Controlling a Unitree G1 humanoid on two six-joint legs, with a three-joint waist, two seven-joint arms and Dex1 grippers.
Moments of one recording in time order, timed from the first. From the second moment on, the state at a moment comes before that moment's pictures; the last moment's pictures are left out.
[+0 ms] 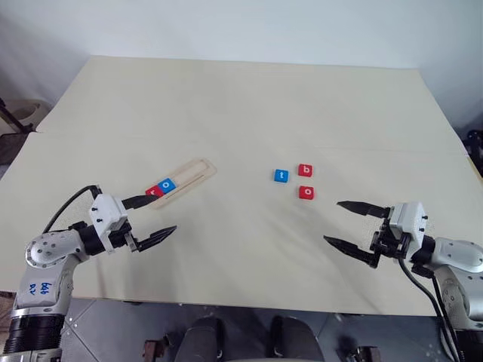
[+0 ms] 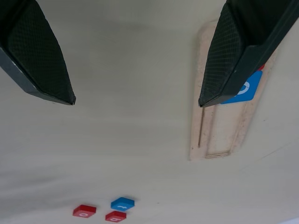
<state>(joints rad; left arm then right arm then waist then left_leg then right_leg) -0.12 0.69 0.23 0.05 -0.39 -0.01 -0.99 0.01 -0.69 -0.24 -0.18 0.48 0.05 1.12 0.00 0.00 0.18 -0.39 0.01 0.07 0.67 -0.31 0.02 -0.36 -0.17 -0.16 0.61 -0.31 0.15</state>
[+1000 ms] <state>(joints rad) -0.12 0.71 0.36 0.23 -0.43 0.09 -0.96 -0.20 -0.54 0.01 -0.21 0.49 0.07 1.11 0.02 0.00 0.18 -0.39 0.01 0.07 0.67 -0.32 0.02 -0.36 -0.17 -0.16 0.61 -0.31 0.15</state>
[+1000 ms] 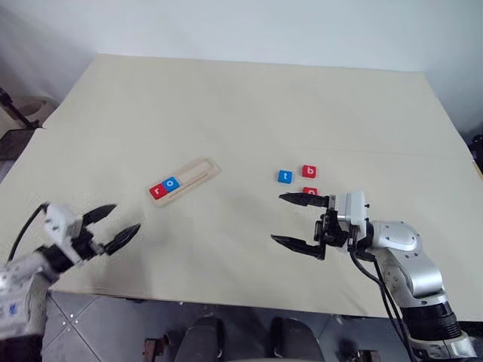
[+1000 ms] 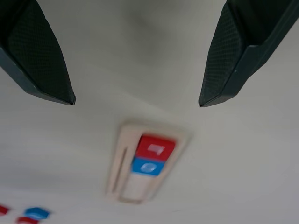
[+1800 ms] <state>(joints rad) -0.52 0.75 0.12 0.67 -0.21 -0.01 -1.06 -0.11 -0.54 -0.01 -0.31 0.48 0.06 1.00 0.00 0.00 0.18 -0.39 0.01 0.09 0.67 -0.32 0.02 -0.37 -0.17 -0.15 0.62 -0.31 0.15</state>
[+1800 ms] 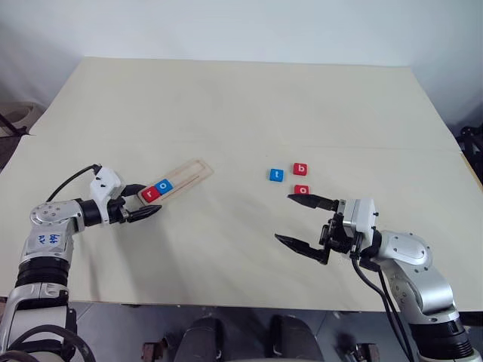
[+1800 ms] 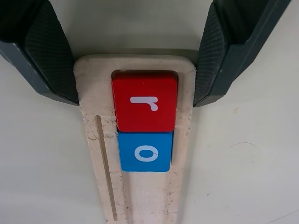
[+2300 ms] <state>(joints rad) -0.56 0.62 -0.08 0.41 -0.19 0.02 -1.19 0.08 -0.64 -0.18 -0.32 0.48 0.04 1.00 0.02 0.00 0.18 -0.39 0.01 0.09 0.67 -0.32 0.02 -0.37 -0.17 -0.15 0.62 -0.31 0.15</state>
